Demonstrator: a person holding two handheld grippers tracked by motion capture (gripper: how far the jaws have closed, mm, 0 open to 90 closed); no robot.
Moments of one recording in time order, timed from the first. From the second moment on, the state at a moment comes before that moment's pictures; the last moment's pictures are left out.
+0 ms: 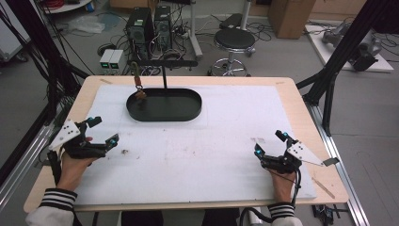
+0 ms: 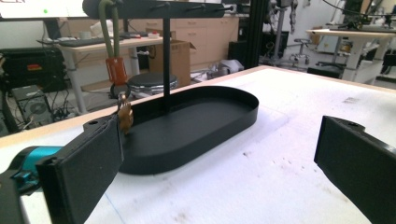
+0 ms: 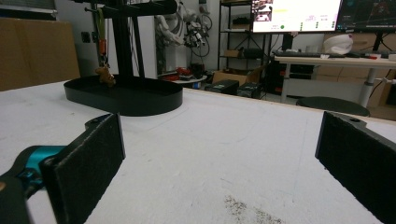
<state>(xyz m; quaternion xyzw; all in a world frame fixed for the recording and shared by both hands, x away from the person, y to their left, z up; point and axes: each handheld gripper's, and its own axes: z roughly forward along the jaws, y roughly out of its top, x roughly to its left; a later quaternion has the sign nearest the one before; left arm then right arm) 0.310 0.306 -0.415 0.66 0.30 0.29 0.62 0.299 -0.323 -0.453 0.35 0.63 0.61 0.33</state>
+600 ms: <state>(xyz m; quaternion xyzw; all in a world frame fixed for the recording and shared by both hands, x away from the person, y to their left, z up) 0.278 0.304 -0.454 0.63 0.30 0.32 0.64 0.299 -0.323 -0.453 0.35 0.63 0.61 0.33</state>
